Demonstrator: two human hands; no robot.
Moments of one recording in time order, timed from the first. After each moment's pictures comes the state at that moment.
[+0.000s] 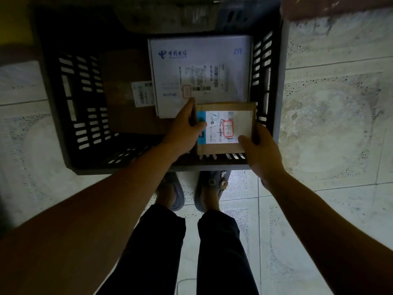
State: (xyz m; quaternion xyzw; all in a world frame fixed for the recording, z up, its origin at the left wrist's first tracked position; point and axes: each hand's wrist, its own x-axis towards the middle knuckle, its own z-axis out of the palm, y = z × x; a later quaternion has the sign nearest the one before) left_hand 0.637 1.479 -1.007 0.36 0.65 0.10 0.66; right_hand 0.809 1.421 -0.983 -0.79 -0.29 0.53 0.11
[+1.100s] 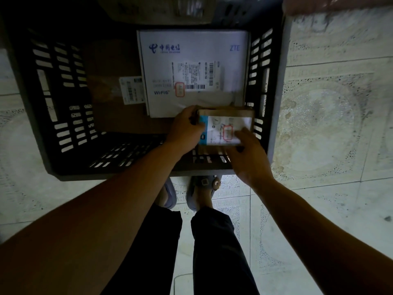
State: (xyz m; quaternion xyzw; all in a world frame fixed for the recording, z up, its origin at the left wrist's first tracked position) left_hand 0.655 1.485 -1.022 0.30 0.68 0.06 0.67; right_hand 0.803 1.419 -0.996 -0.77 -0.41 0.50 0.01
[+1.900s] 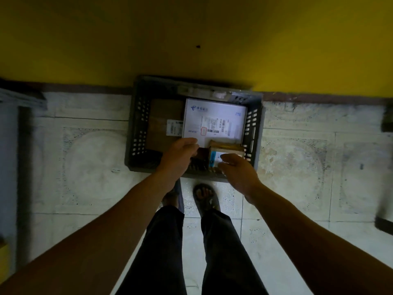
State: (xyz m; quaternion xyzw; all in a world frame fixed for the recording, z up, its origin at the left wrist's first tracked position) left_hand 0.569 1.474 -0.797 0.19 0.69 0.18 0.67; right_hand 0.734 1.460 -0.781 -0.72 -0.37 0.59 -0.03
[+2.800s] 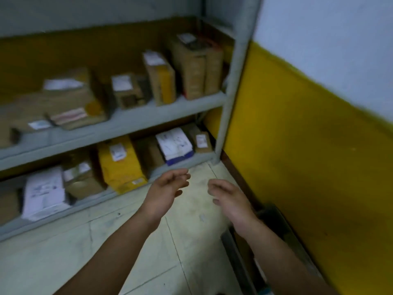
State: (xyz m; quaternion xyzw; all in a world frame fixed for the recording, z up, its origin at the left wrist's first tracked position) left_hand 0.399 1.144 -0.389 0.02 0.73 0.62 0.27; right_hand 0.473 1.297 -0.416 -0.33 -0.70 0.63 -0.03
